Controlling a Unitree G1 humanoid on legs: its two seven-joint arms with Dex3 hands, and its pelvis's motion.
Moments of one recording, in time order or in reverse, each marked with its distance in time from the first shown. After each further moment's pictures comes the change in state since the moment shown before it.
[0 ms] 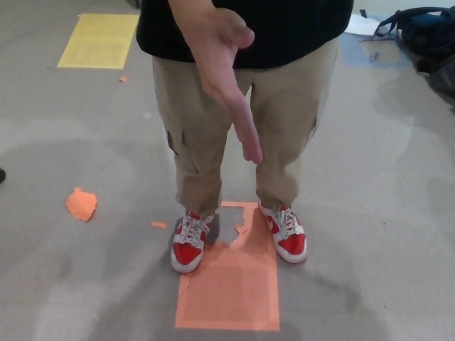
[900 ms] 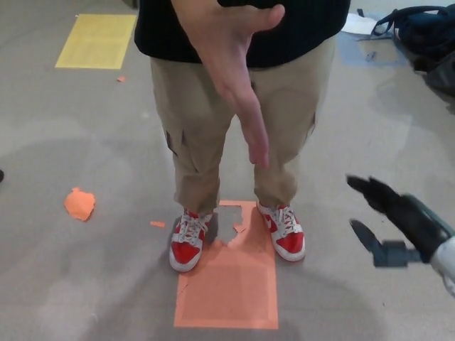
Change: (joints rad) left_arm -0.048 0.000 -0.002 0.042 0.000 -0.021 -0.019; right_arm 0.026 0.000 -0.041 -1.067 -0.066 0.027 -0.023
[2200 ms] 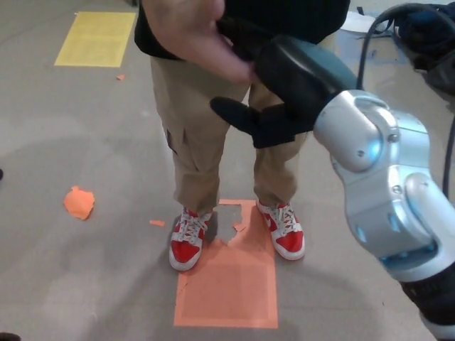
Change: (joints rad) left_arm -0.036 0.002 0.036 0.055 -0.001 -0.062 0.001; right_arm -0.487 0.174 0.351 -0.398 -0.345 0.635 0.162
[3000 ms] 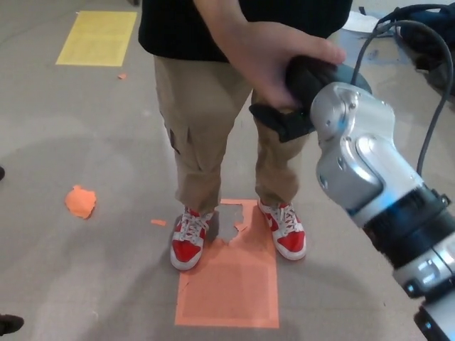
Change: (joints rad) left_arm -0.054 0.003 0.000 0.027 0.001 -0.016 0.004; right_arm -0.204 0.079 -0.050 0.689 -0.021 -0.016 -0.158
